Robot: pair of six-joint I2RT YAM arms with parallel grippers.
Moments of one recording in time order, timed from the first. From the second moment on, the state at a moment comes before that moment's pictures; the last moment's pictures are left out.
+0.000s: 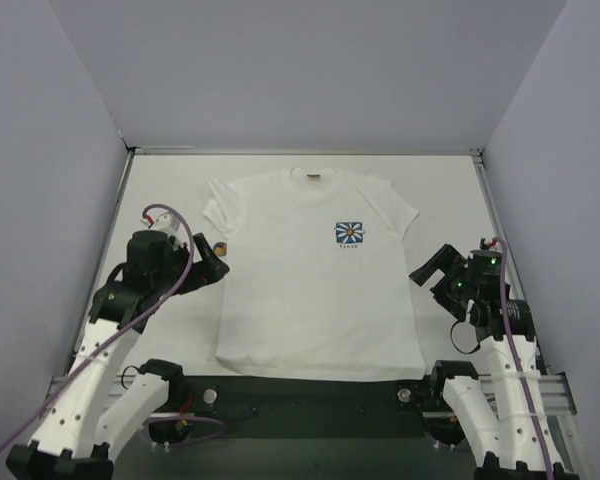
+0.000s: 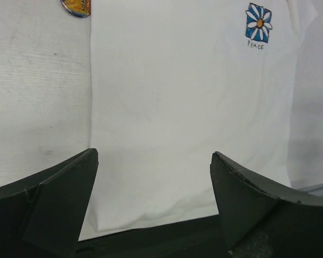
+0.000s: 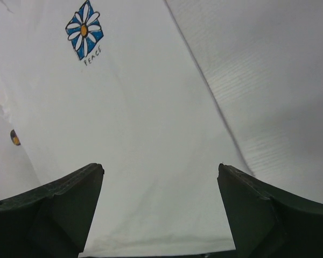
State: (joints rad) left arm -0.25 0.70 0.84 -0.81 0.14 -0.59; right arm -0.03 0.65 0.73 -0.91 -0.12 0.68
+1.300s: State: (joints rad) left arm -0.04 2.19 1.58 -0.27 0.14 -0.65; right arm -0.04 2.24 1.74 -0.66 0.03 0.77
